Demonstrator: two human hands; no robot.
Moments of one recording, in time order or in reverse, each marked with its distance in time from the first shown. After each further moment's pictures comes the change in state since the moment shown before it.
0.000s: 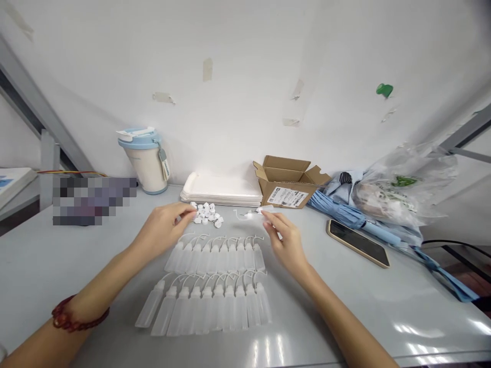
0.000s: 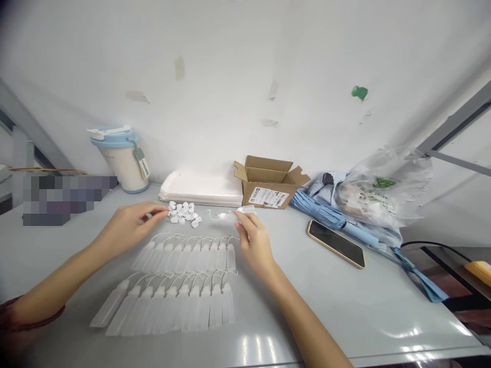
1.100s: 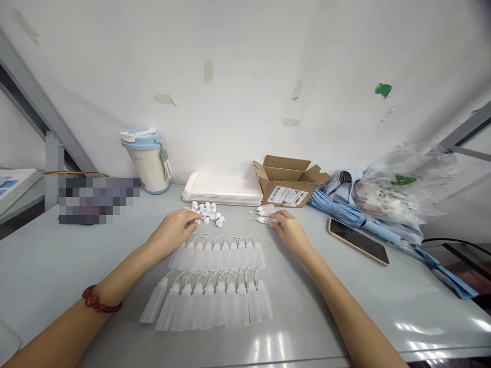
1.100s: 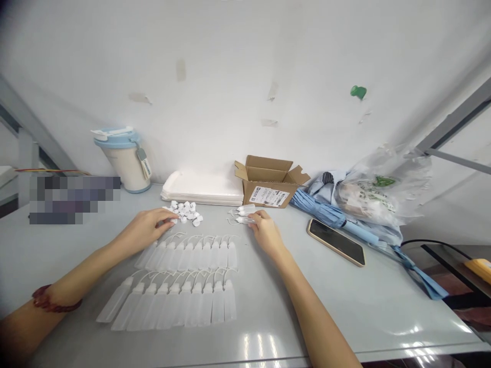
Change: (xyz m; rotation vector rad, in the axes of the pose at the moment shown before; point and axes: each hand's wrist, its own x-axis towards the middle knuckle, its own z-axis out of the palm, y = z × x) left_hand 0.003 -0.021 0.021 0.084 -0.178 0.019; right_hand 0.011 0.062 -0.009 -0.416 -0.270 0.137
